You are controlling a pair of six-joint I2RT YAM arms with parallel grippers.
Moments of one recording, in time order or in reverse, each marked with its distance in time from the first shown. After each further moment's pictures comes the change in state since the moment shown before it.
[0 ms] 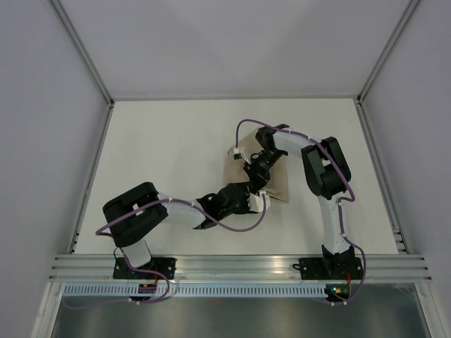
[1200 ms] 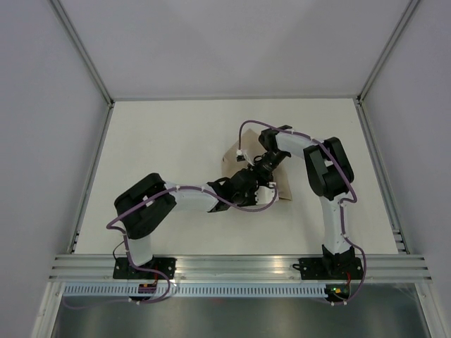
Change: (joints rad) left arm 0.059 0.117 0.273 -0.414 0.192 -0.014; right arm -0.015 -0.007 -0.024 -0.042 -0.006 0.005
